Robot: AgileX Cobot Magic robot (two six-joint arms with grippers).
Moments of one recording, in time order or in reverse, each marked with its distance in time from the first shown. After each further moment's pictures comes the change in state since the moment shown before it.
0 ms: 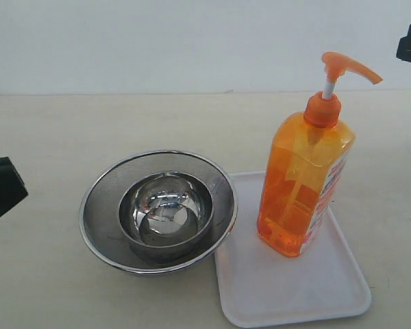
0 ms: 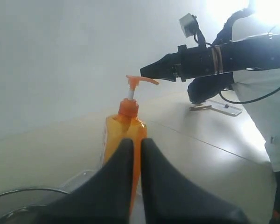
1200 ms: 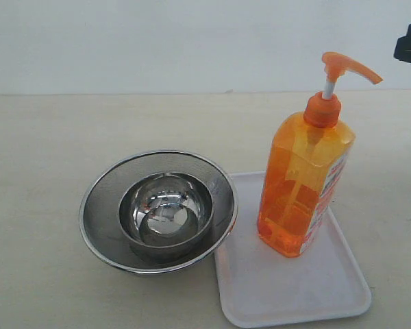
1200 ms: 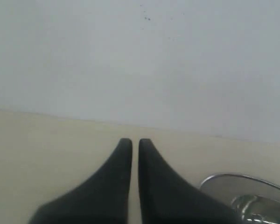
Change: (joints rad) left arm 0.946 -0.474 0.196 -0.116 0.328 0.122; right arm 0.000 -0.002 0.000 0.000 -0.014 0.000
